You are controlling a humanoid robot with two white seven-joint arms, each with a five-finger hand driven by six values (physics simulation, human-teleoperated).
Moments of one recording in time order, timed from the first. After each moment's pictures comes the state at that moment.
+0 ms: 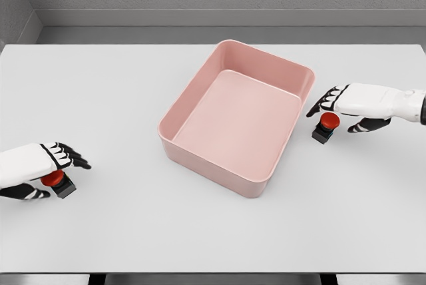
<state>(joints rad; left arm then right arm) 0.02 1.23 -0.38 -1.67 -0.31 -0.61 -0.17 -0.74 -1.02 0.88 -1.43 0.28 -0.61 0.41</state>
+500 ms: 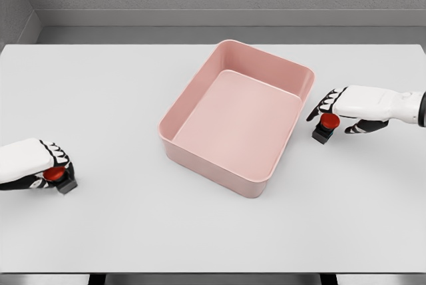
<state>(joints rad) 0.01 1.24 -0.37 -1.68 -0.30 -0.61 -0.17 -0.74 -1.01 0.89 -1.43 0.28 -0.61 0.42</state>
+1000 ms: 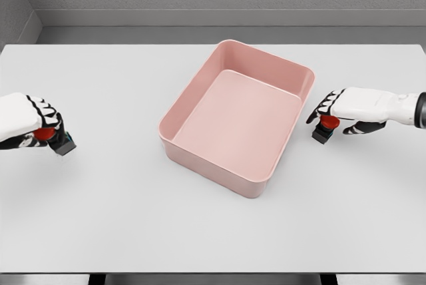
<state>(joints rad) -0.11 1.31 -0.31 -1.76 -0.26 -0.61 -0.17 -0.74 -1.00 0.89 -1.42 0.31 -0.61 0.42</state>
